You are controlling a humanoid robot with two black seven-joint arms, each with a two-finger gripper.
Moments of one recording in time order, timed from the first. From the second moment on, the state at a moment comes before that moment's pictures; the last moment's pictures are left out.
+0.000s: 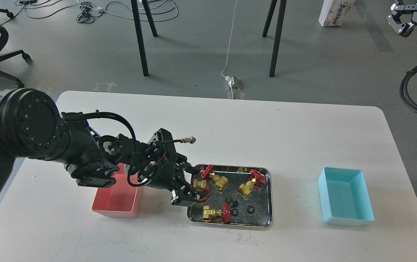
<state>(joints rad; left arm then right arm) -1.45 0.00 1.24 -1.09 0.99 0.49 -0.49 0.97 -0.65 0.72 0.76 0.11 0.23 0.22</state>
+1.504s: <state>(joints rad) -1.35 0.00 1.21 -0.98 0.99 0.49 -0.49 0.86 -0.66 0.81 0.75 0.11 0.26 0.22</state>
